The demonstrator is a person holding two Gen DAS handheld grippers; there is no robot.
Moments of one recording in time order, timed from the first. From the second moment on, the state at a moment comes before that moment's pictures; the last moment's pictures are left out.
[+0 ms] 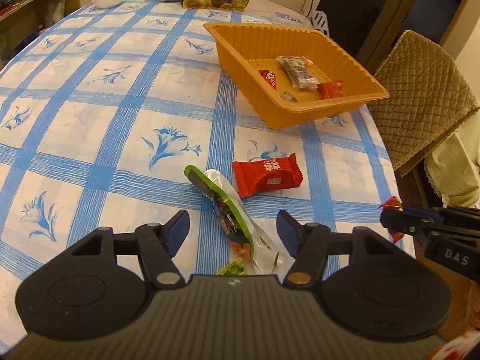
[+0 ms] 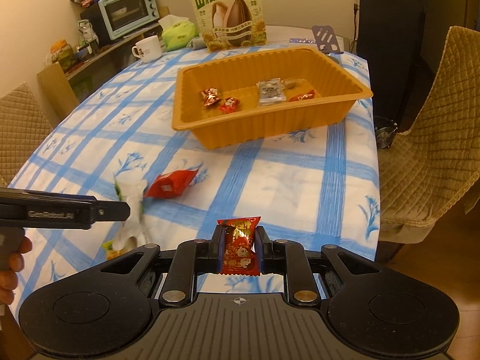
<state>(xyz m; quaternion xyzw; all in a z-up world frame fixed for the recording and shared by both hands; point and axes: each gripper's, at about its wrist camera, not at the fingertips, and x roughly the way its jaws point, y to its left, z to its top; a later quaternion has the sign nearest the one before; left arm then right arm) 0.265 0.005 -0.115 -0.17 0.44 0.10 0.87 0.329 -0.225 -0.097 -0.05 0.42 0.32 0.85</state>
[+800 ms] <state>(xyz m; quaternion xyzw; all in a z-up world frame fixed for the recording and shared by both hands) 0.293 0.003 -0.130 -0.19 0.47 0.13 0.85 0.350 -0.231 -0.102 -0.06 0.42 0.34 0.84</state>
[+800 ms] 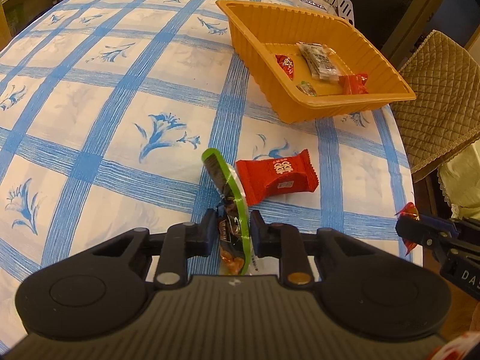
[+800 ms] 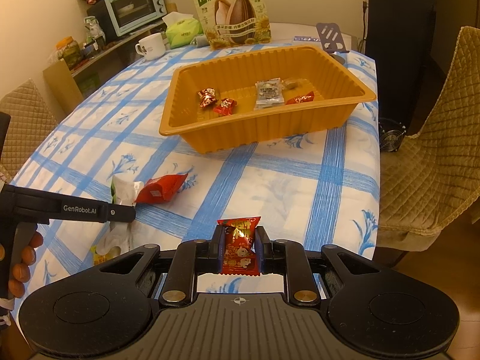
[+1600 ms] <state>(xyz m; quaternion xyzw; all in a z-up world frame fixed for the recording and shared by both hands) 0.258 0.021 -0.063 -0.21 0.41 0.14 0.88 0.353 -0.233 -0.078 -0.04 0.39 0.36 0.85</state>
